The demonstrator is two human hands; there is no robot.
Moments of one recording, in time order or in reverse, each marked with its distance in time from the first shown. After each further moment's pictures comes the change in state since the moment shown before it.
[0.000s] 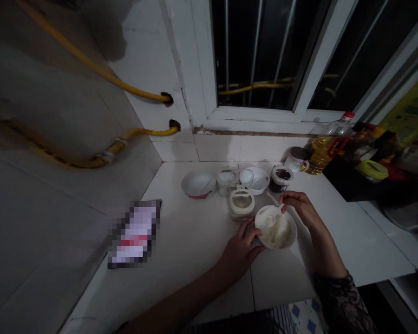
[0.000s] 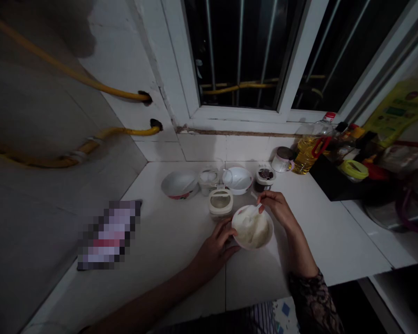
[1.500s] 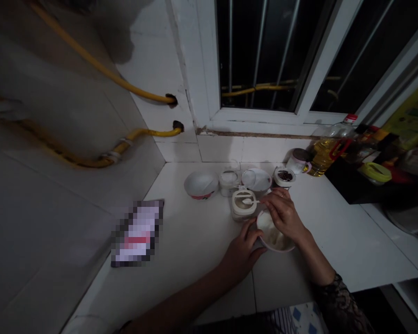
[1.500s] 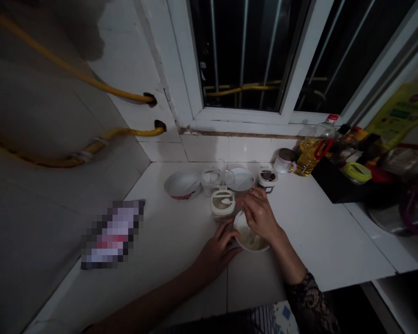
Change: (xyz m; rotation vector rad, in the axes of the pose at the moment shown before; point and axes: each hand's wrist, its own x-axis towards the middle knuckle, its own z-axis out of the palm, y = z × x) left_hand 0.000 0.001 0.001 0.025 0.040 0.028; right_hand -0.006 -0.005 0.044 -0.562 0.103 -0.866
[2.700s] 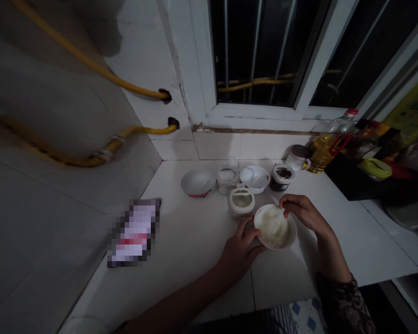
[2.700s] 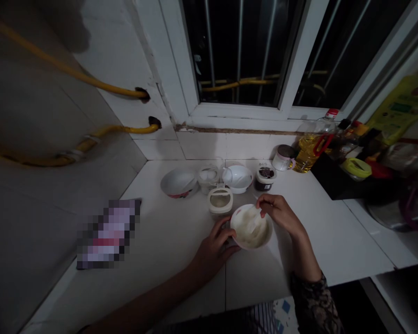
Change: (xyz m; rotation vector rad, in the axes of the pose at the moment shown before) left_hand -0.001 0.002 -0.002 0.054 0.047 -0.016; right_hand -0.011 0.021 -0.043 0.437 -0.272 0.718
